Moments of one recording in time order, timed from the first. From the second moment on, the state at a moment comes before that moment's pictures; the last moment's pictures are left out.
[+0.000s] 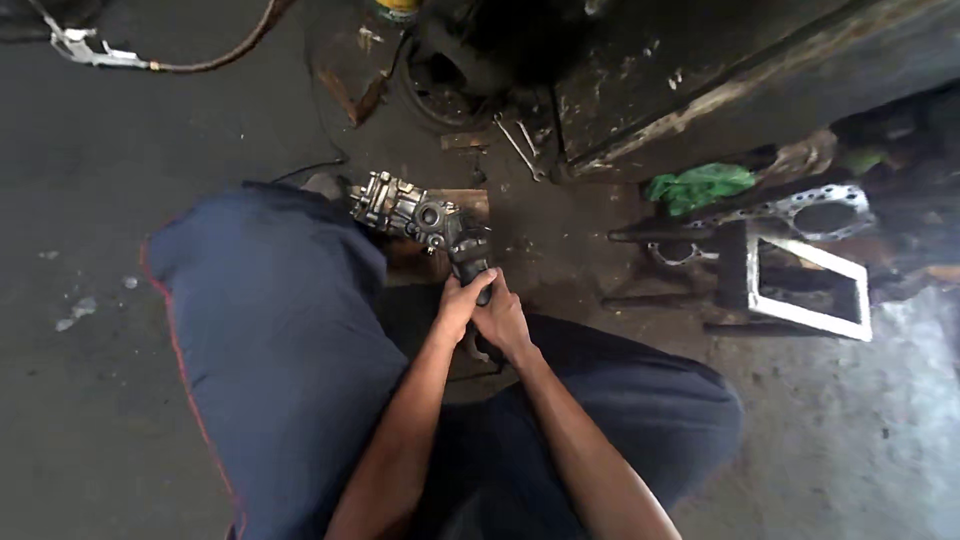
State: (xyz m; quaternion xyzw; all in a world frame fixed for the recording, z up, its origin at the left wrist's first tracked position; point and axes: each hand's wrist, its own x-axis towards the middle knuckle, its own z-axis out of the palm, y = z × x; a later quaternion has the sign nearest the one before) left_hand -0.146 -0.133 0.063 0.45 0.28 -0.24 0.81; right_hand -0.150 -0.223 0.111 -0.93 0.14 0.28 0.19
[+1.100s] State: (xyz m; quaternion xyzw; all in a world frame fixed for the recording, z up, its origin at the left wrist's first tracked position) left_hand -0.159 -0.142 0.110 0.63 0.17 -0.23 0.72; right_hand -0.185 -0.250 0.102 -0.74 0.19 0.18 0.61
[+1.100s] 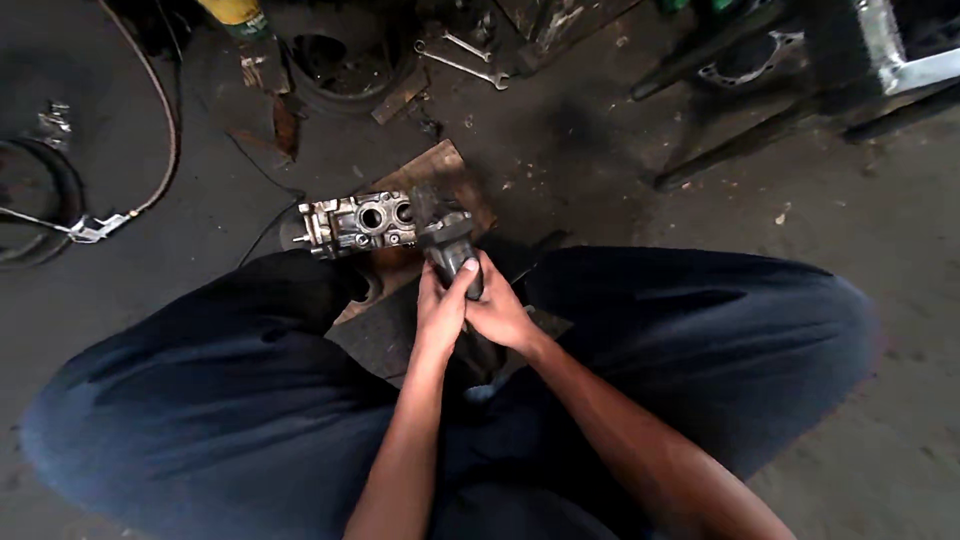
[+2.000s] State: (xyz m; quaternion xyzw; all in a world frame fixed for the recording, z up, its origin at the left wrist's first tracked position) left_hand -0.160 -0.137 0.083 0.75 0.15 -0.26 0.59; right_hand -0.199 -0.230 0.068 -0.61 0.25 0.15 0.73
